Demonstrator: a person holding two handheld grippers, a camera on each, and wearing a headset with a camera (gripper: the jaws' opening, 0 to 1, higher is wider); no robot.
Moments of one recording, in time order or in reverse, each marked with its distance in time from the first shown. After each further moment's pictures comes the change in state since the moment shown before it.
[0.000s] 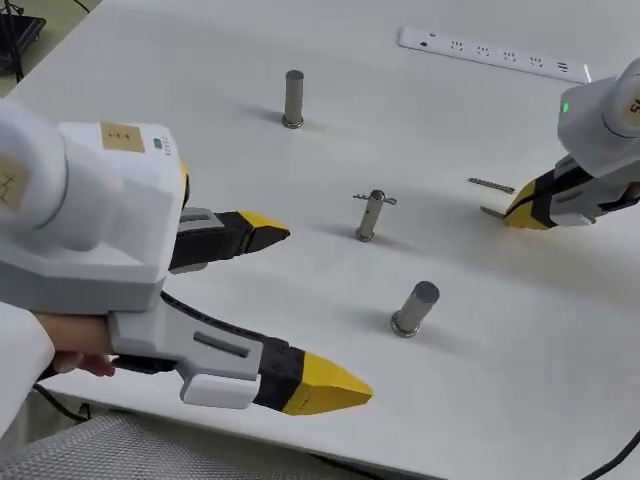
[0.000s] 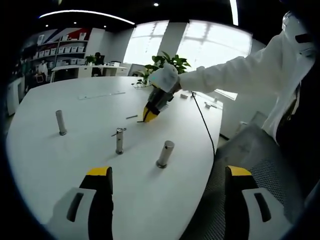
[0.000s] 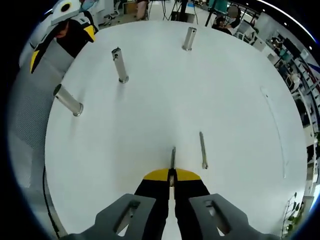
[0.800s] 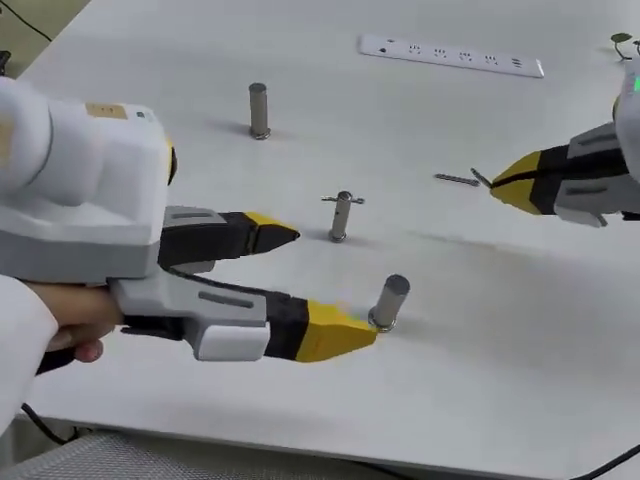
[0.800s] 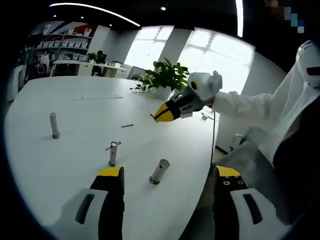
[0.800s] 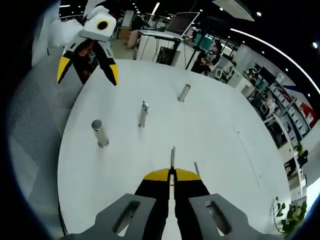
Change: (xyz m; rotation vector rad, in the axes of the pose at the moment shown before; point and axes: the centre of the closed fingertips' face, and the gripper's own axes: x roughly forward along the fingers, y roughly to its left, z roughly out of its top) left arm 0.011 -0.004 0.034 -0.092 -0.058 -0.042; right arm -0.078 0.045 0.046 -0.050 -0.322 -0.225
